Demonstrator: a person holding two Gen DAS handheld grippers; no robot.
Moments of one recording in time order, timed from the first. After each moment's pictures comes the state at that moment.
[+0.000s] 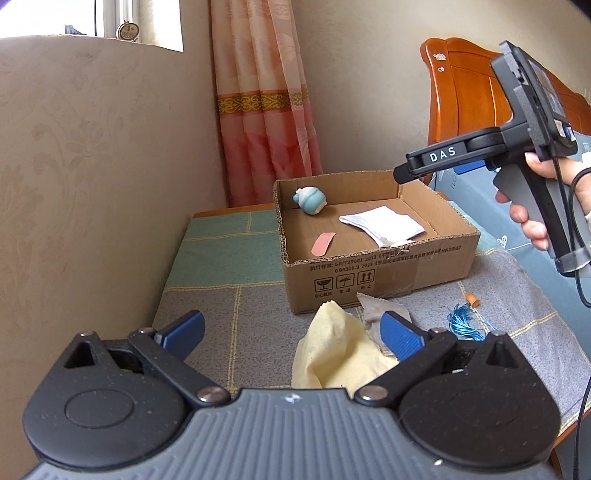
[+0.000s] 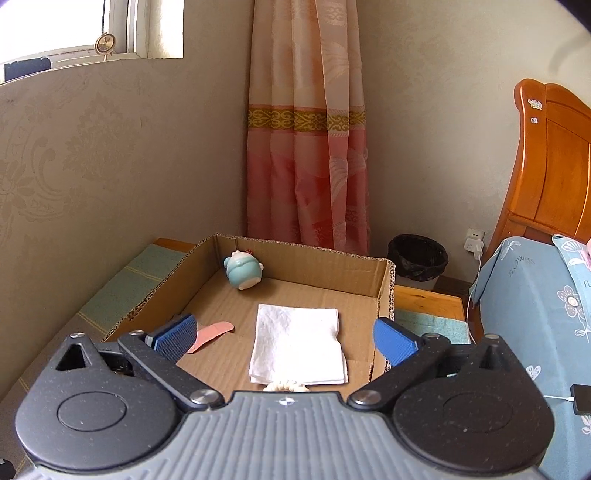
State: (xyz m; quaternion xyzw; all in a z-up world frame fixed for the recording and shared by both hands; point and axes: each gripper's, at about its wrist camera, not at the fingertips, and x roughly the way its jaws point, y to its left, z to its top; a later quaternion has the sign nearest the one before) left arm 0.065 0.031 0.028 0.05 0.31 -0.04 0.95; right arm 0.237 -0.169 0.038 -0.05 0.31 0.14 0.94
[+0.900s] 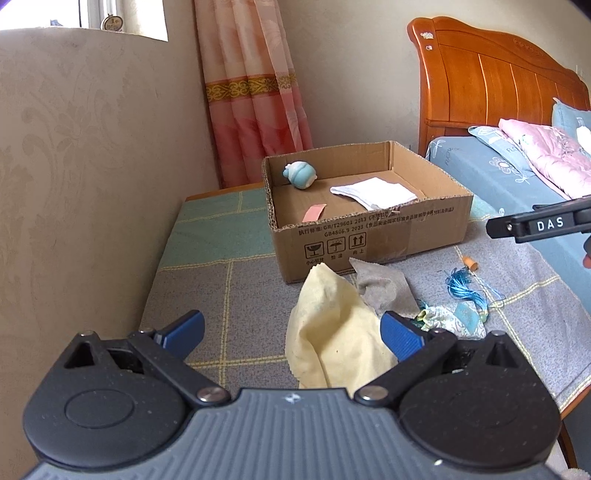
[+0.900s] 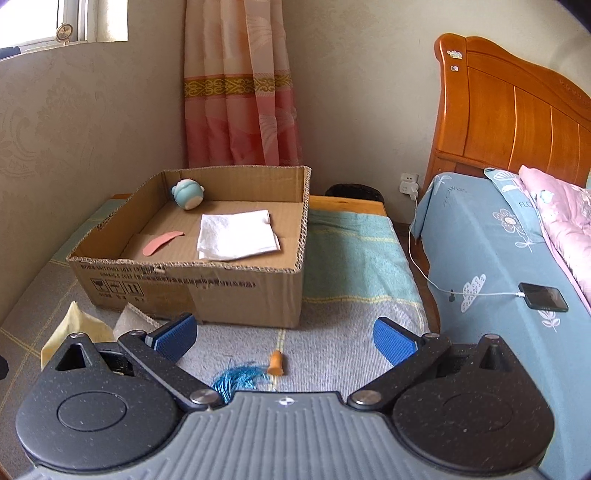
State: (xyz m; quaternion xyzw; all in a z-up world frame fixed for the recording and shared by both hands) left arm 0.056 0.022 0.004 0.08 0.33 -0.05 0.94; right arm 0.127 -0.217 -0.004 -0.02 0.34 0.03 0.94
